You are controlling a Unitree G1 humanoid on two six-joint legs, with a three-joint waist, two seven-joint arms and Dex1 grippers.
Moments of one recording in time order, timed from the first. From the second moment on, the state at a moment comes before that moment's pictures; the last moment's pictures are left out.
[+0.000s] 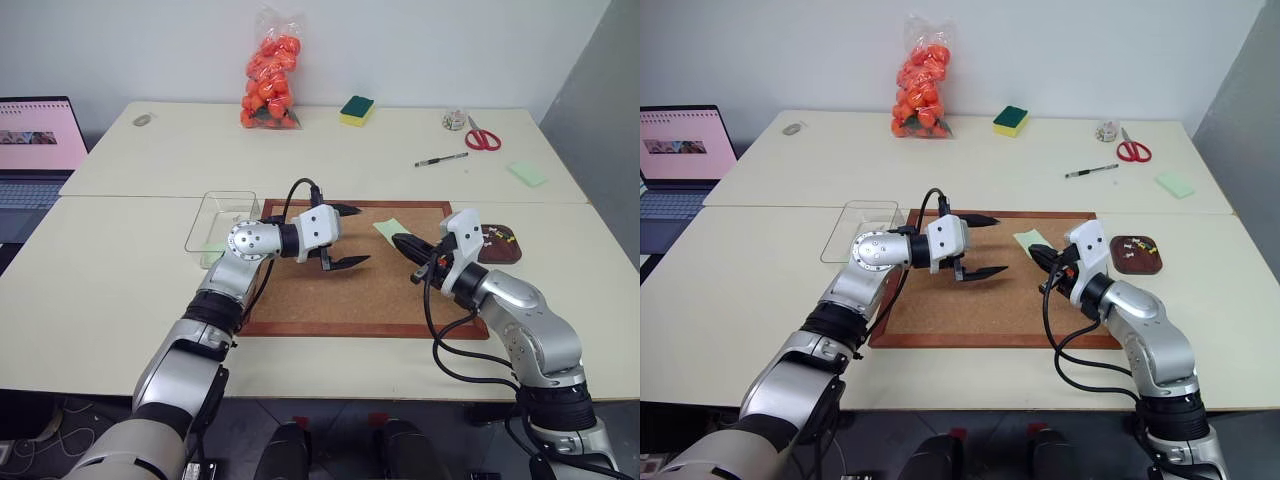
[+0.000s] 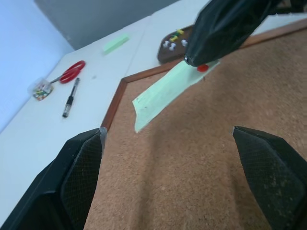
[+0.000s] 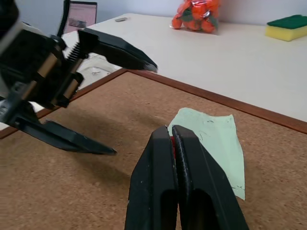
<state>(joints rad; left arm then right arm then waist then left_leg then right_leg) -0.85 0.36 -0.25 0.69 0.01 -0.43 -1.02 -0.33 -0.35 0.01 -0.30 0.38 0.59 0.54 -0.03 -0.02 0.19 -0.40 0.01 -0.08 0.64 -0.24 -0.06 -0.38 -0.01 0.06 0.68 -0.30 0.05</state>
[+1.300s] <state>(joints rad) -1.08 0.32 -0.38 1.08 0.44 -0.91 -0.60 -0.35 -0.37 0.02 -0.37 0.47 0.71 0.53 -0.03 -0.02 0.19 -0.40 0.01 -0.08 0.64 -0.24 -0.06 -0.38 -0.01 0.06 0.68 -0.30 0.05</state>
